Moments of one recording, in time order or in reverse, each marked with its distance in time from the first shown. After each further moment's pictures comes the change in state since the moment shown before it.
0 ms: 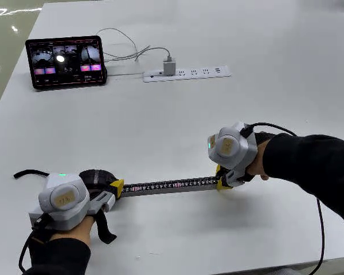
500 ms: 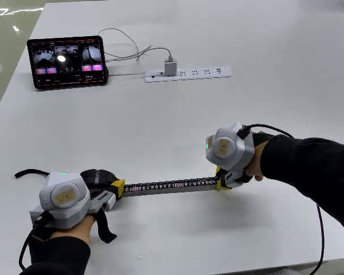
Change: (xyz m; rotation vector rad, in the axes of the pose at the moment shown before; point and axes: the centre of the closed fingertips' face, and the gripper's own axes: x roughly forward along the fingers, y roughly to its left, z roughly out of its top) left arm 0.000 0.000 -0.001 -0.007 0.012 -0.007; right arm 0.000 0.001 0.003 0.004 0.018 -0.015
